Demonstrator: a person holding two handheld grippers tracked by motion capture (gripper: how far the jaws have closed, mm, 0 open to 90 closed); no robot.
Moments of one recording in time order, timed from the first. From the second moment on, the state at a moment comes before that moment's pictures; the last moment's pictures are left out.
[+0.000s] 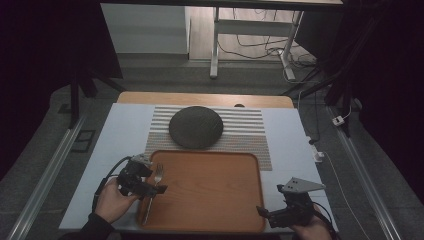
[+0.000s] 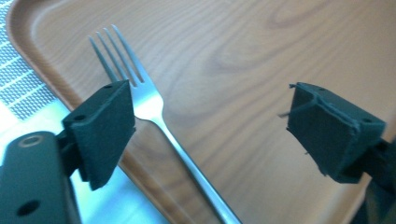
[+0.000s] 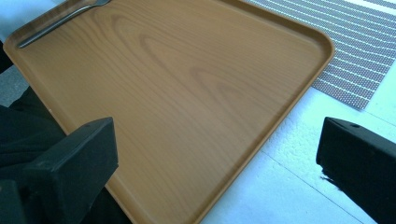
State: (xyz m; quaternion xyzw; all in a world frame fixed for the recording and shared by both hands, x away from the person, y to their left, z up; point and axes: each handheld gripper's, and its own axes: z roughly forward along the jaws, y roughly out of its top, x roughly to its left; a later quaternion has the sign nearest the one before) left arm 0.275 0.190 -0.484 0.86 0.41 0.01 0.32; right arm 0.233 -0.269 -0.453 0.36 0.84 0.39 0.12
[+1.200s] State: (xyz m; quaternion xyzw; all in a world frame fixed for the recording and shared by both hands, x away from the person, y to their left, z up) left arm 0.197 0.255 -0.477 0.80 0.44 0.00 0.41; right arm 0.233 -0.268 -0.453 0.37 0.84 0.39 0.12
